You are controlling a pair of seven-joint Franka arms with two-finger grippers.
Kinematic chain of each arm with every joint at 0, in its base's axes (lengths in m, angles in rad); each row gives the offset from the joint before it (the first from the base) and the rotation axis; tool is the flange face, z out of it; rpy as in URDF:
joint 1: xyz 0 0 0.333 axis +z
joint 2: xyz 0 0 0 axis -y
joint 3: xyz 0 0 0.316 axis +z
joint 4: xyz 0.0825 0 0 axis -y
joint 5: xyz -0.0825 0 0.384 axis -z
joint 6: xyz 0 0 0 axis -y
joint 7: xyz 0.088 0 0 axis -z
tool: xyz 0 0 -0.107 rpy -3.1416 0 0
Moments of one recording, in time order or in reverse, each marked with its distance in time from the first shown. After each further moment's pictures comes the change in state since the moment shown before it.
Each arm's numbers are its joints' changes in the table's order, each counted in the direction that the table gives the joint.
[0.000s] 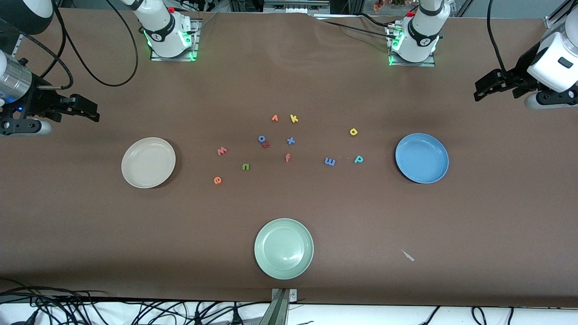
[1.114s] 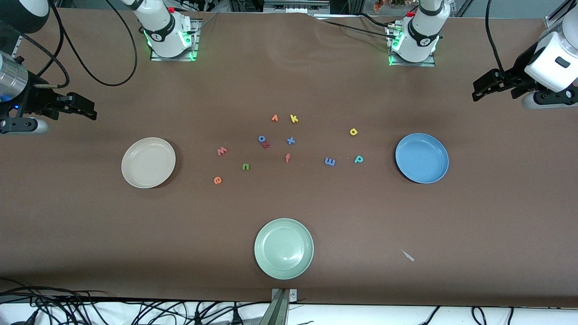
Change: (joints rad) left arm -0.002 0.000 -0.004 0.000 0.000 0.006 0.000; right arm -0.007 0.009 -0.009 0.000 0.007 -0.023 0.000
